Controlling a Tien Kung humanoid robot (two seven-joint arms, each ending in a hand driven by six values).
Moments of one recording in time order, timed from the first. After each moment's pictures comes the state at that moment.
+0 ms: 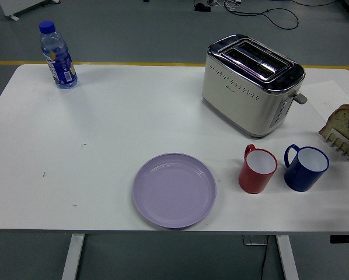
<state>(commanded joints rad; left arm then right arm) -0.06 0.00 -1.32 -0.18 1.53 0.12 0.22 0.37 -0.38 1.30 1.21 -2.25 -0.19 -0.41</state>
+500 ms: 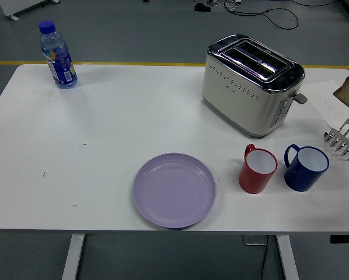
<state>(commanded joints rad) -0.05 0.00 -1.32 -0.18 1.53 0.12 0.22 0.44 -0.50 1.30 1.35 -2.20 -0.28 -0.42</state>
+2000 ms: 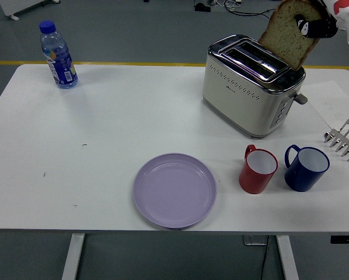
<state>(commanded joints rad) -0.05 0.00 -1.22 -0.18 1.42 0.15 0.23 1.02 -0.49 0.86 1.15 -1.75 -0.09 -0.23</state>
